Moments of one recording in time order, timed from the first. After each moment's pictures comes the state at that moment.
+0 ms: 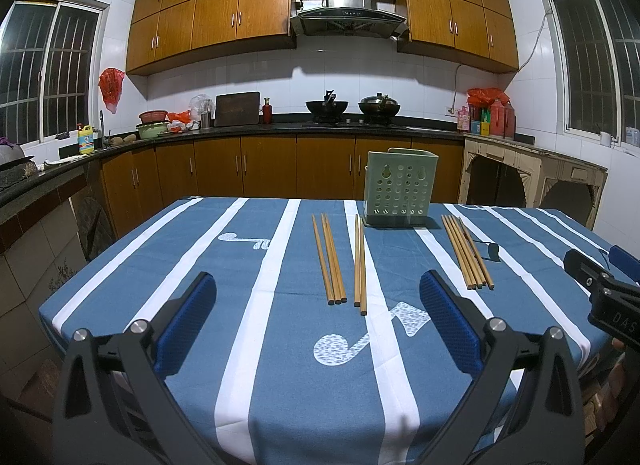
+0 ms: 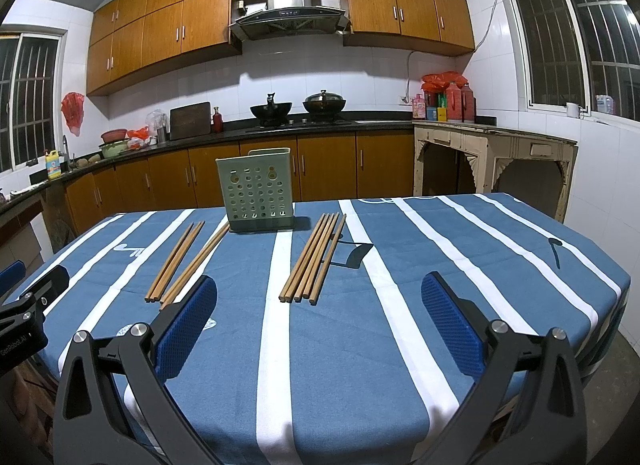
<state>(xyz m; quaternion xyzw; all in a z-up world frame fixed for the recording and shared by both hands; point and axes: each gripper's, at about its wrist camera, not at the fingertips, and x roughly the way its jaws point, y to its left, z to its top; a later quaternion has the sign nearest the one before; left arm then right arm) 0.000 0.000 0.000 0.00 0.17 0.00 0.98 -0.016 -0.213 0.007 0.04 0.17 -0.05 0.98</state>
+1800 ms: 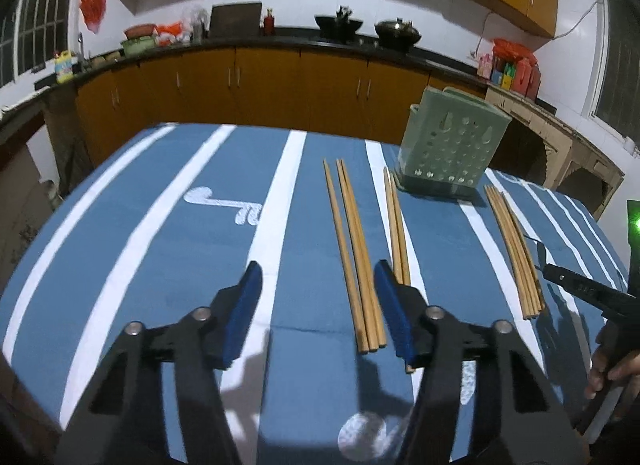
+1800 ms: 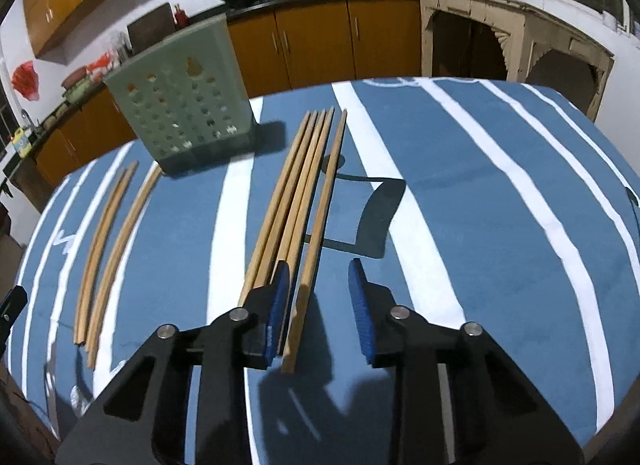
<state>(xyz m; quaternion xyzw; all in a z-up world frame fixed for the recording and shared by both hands) 0.156 0.038 -0.022 -0.05 0.34 -0.02 0.94 0.174 -0.252 -0.051 0.10 0.42 -0.04 0.90</state>
